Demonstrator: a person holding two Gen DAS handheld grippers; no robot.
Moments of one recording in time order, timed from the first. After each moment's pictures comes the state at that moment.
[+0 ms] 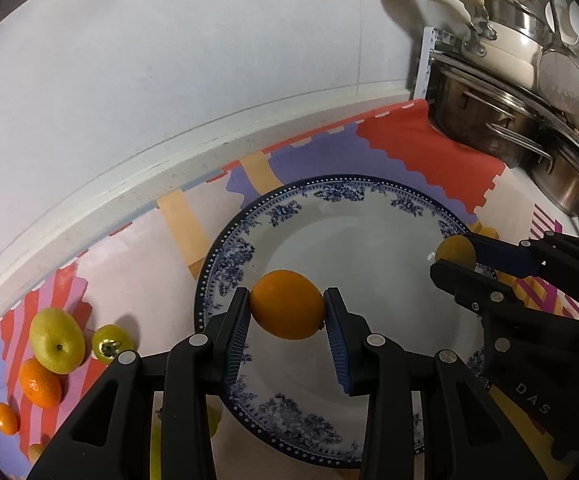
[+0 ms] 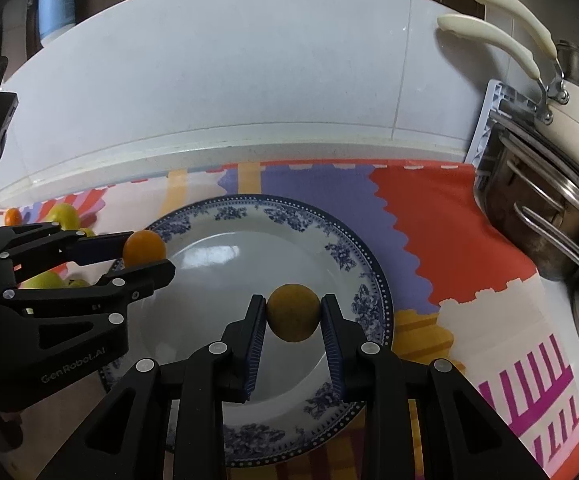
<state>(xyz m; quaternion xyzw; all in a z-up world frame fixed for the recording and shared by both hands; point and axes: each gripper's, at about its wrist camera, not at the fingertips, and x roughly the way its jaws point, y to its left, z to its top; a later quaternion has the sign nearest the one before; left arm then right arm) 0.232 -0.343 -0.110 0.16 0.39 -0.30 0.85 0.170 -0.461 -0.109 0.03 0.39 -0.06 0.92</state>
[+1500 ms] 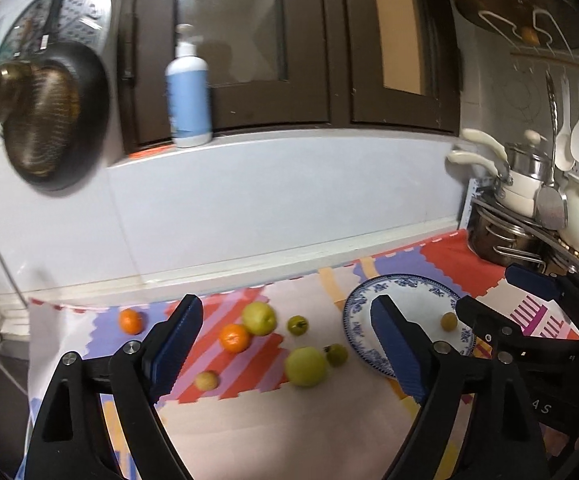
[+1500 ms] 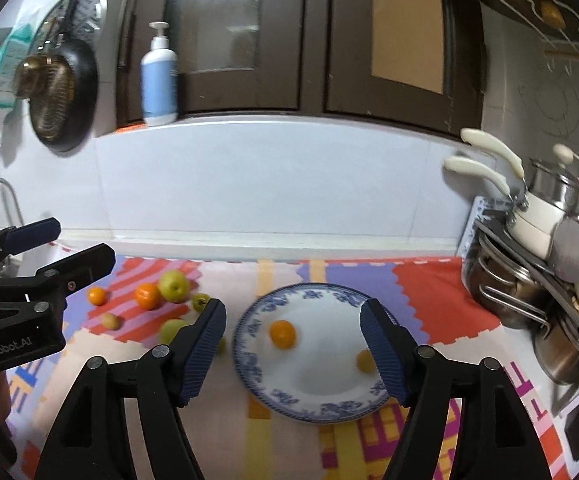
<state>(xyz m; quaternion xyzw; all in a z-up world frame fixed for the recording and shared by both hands) 0.105 -0.170 0.025 0.06 0.23 -0.16 0.96 0.075 -0.353 0.005 -0.01 0.25 -0.04 0.97</state>
